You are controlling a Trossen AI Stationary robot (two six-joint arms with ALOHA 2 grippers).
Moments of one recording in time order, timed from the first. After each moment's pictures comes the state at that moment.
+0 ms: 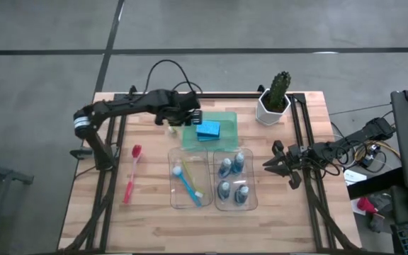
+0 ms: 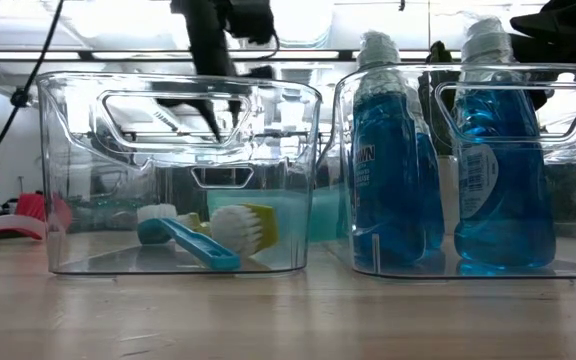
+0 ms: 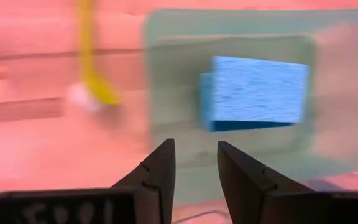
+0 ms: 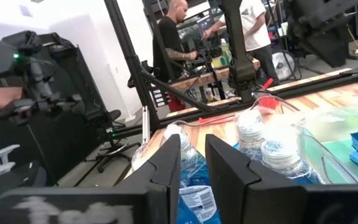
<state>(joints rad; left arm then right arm) 0.32 1.68 1.53 -1.05 -0.14 -1.17 0.38 0.38 0.01 0.47 0.18 0.34</state>
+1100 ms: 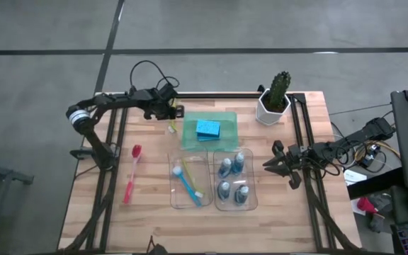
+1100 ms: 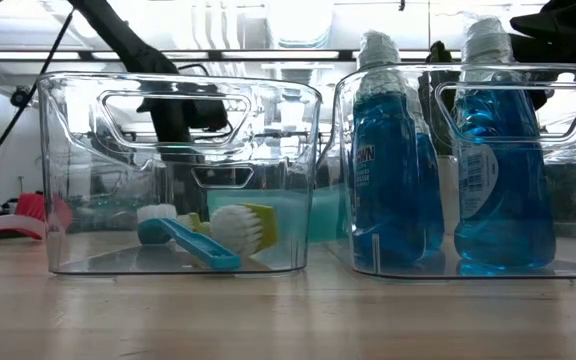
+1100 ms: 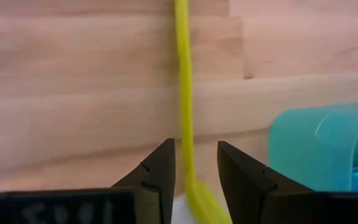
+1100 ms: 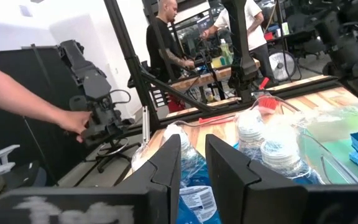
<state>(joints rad) 0.70 1.65 1.02 -0.54 0.01 -0.82 0.38 0.38 0.01 0.47 0.18 0.34</state>
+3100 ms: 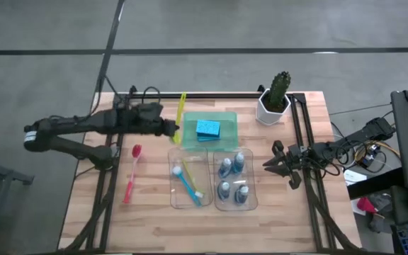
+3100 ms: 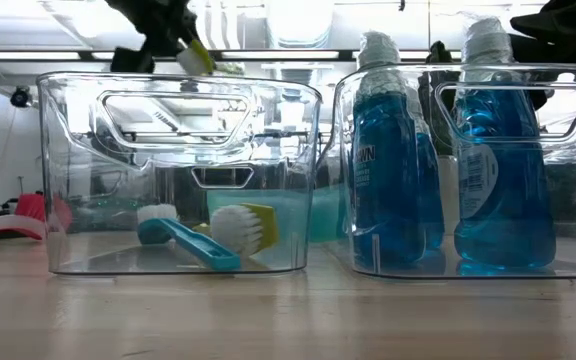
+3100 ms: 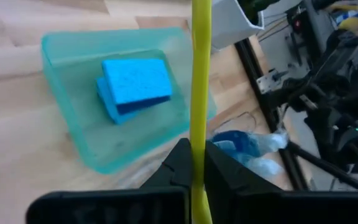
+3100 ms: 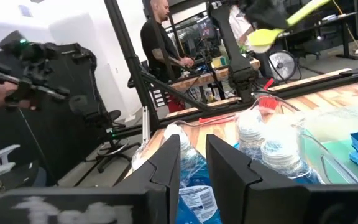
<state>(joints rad) 0.17 1.05 1.01 -0.54 -0.14 -1.03 0.38 0.38 0.01 0.47 0.18 0.34</state>
